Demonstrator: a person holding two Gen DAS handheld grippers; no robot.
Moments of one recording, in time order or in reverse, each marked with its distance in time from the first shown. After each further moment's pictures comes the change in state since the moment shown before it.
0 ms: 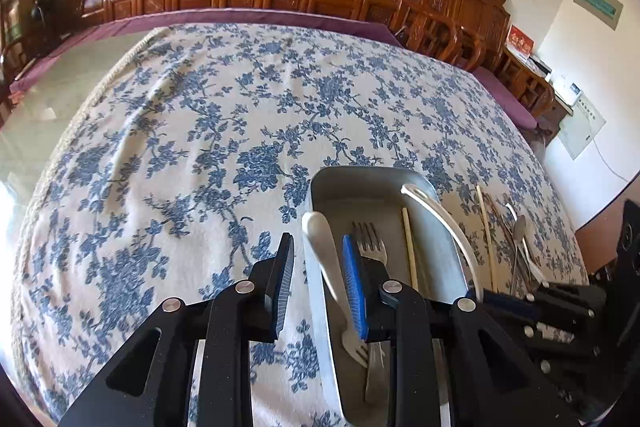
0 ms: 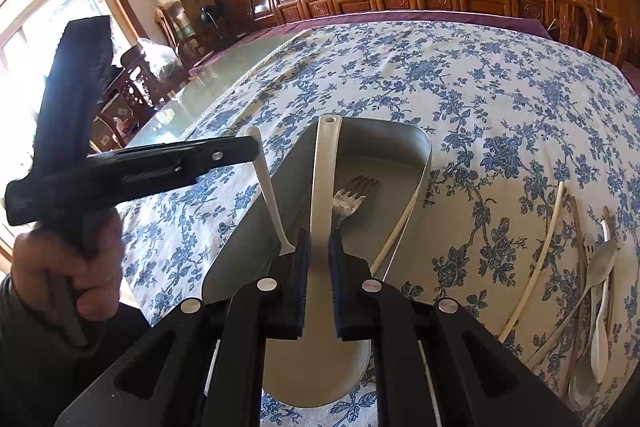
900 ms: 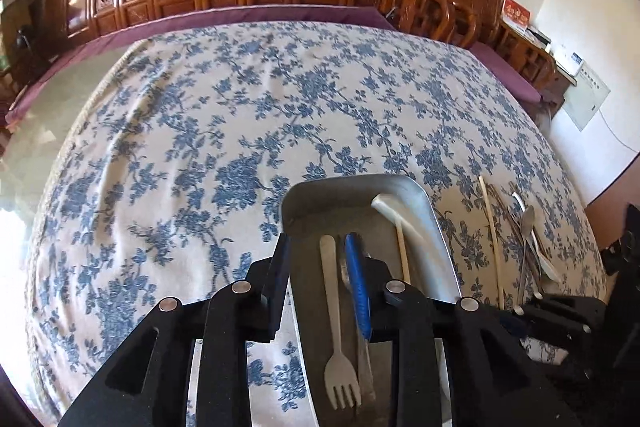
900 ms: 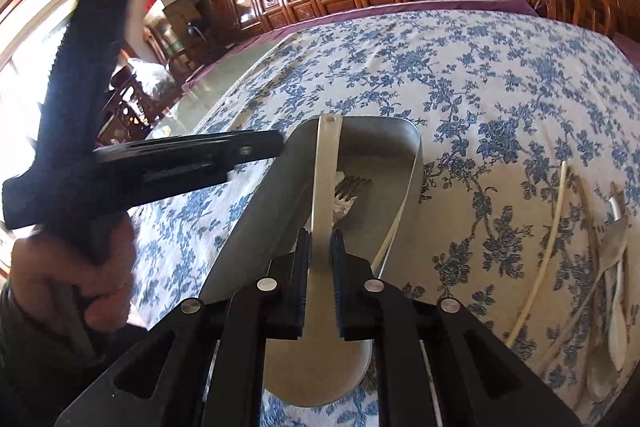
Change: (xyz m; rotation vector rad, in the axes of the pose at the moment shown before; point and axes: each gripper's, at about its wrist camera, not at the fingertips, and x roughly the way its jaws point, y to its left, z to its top) left arm 0.013 -0.029 0.018 0.093 0.039 0.051; right arm 0.013 -0.014 0.005 0.113 -0.011 -0.005
